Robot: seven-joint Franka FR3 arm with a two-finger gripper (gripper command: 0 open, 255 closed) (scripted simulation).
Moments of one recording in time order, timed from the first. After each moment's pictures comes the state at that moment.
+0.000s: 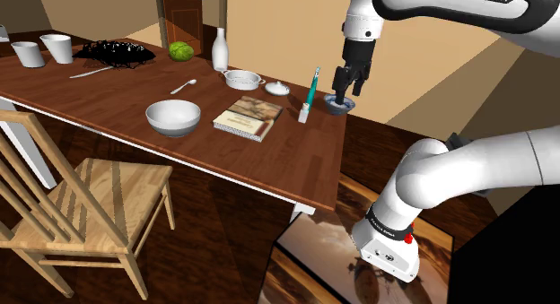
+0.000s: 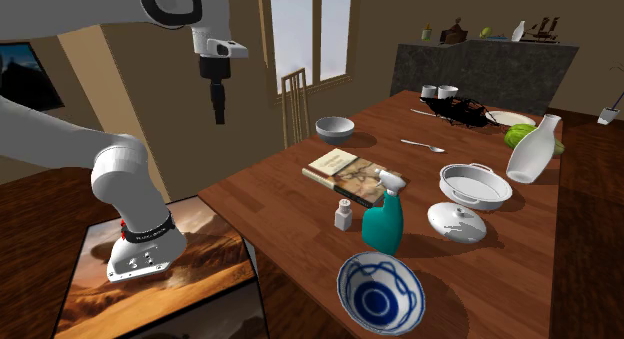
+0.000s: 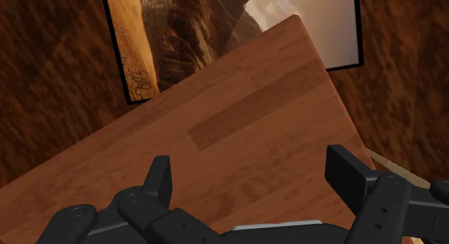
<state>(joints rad) 0.02 -0.82 0.00 -2.38 -0.07 1.43 0.14</state>
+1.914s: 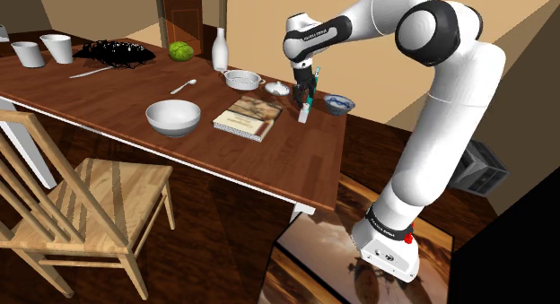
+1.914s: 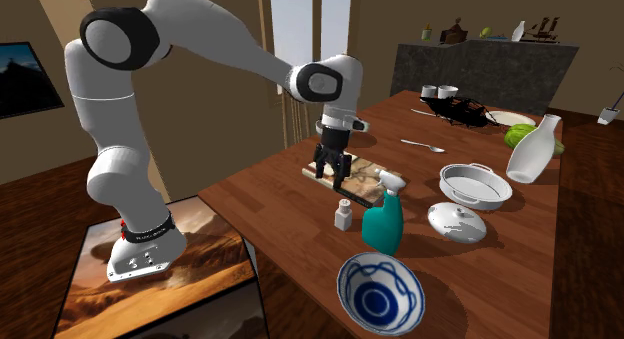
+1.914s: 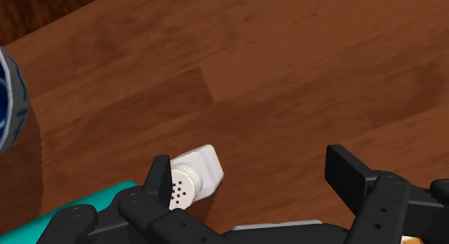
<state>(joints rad) -0.09 0.16 -0.24 -1.90 -0.25 1.85 -0.24</state>
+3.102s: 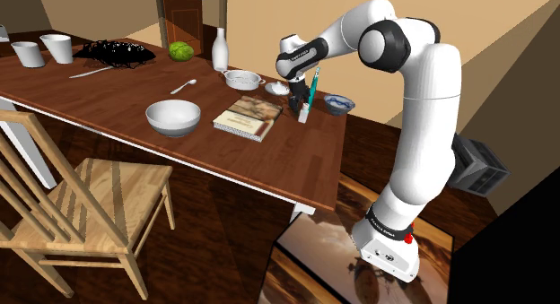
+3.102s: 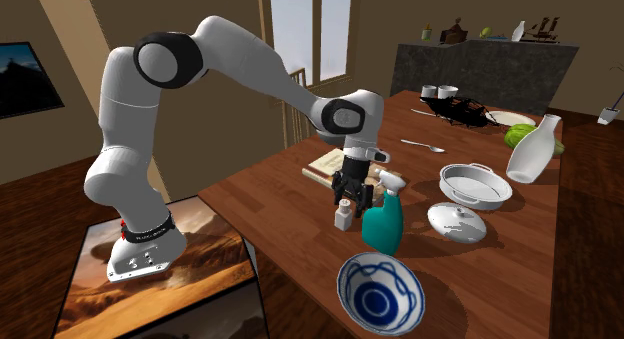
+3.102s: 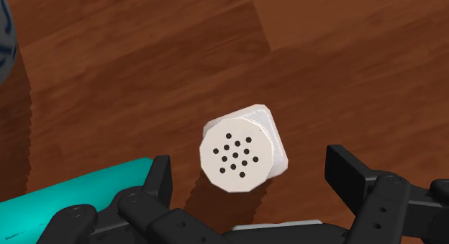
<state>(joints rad) -0.14 0.42 -0.26 -1.75 -0.25 1.94 -0.31</state>
